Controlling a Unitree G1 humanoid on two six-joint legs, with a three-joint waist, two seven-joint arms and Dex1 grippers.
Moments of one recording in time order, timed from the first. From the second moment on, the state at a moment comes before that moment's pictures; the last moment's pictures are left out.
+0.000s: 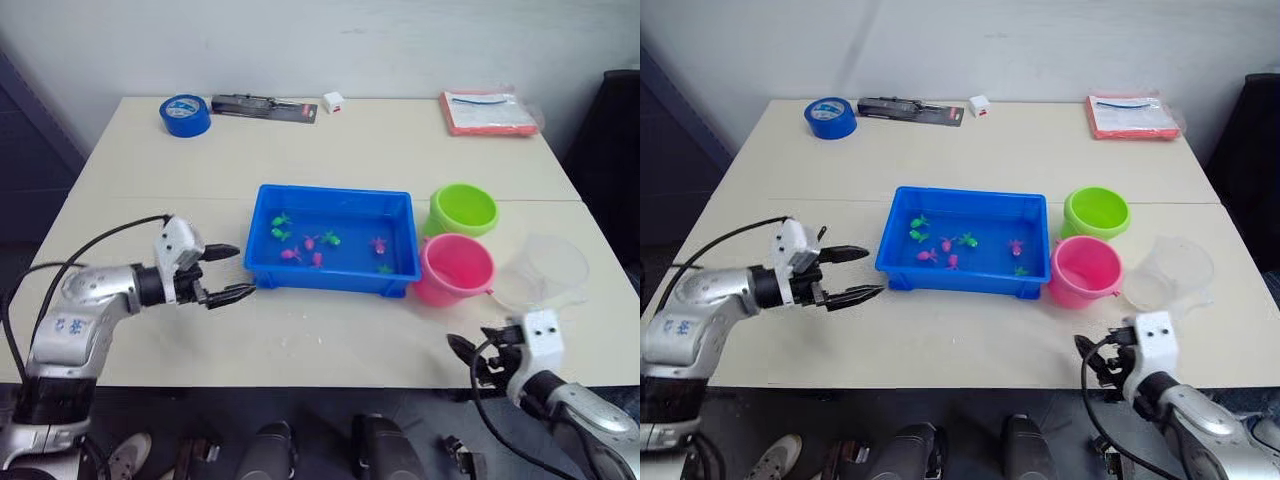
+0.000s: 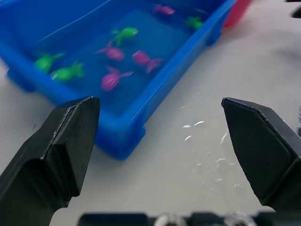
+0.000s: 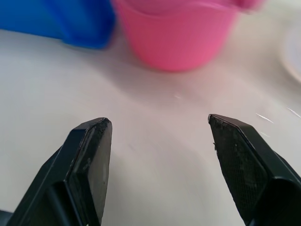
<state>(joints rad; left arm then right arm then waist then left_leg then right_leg) -0.35 0.76 0.08 -0.10 -0.43 0.45 -1.02 0.34 -0.43 -0.38 -0.67 0.53 0.85 0.30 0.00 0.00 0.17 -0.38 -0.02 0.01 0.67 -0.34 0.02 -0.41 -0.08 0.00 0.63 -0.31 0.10</state>
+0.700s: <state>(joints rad) -0.72 0.47 -0.21 0.17 -0.29 0.29 -1.15 0.05 -0.16 -0.57 -0.54 0.35 0.85 -0.24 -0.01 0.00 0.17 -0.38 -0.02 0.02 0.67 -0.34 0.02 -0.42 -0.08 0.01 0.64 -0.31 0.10</state>
